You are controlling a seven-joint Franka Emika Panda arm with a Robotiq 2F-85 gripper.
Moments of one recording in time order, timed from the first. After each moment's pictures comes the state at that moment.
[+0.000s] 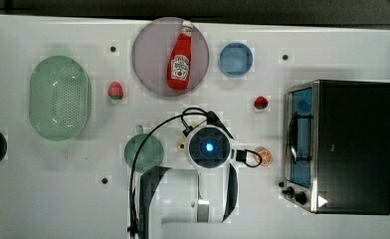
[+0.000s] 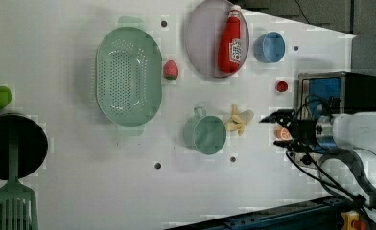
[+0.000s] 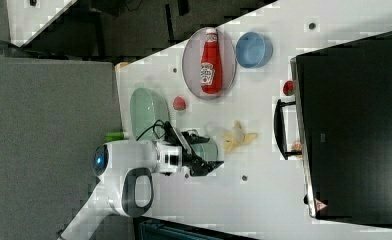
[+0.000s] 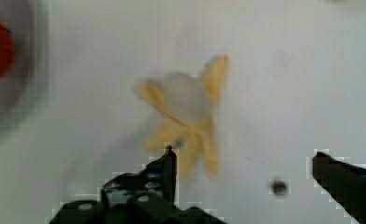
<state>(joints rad) 0.00 0.02 -0.02 -2.50 -0.01 0.88 0.13</state>
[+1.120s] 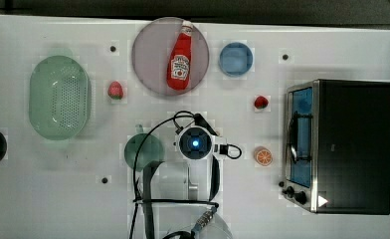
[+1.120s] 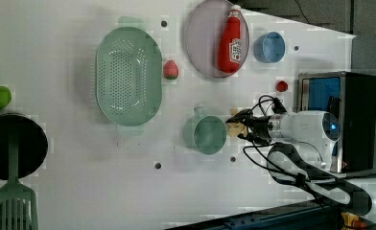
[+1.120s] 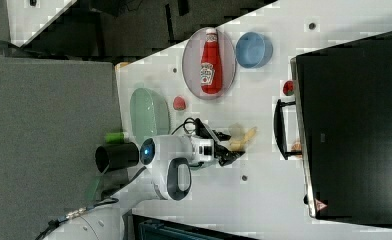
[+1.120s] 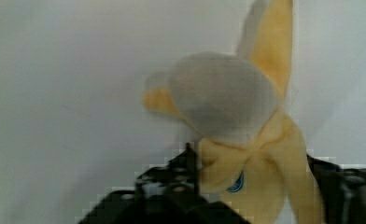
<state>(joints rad) 0.00 0.39 0.03 -2.48 0.00 1.23 0.13</state>
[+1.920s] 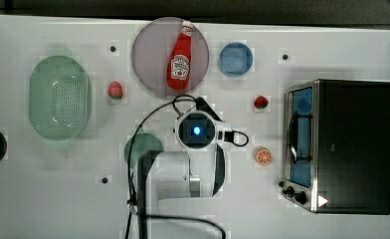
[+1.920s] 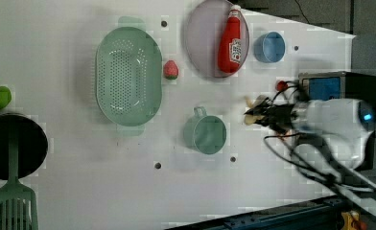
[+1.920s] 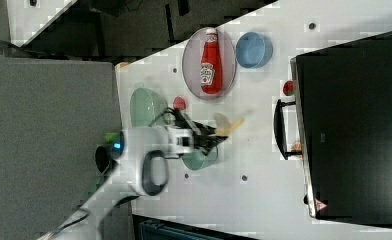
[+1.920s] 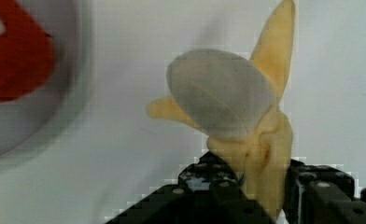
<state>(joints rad) -0.01 0.20 0.04 -2.40 -0.03 1.00 0.13</state>
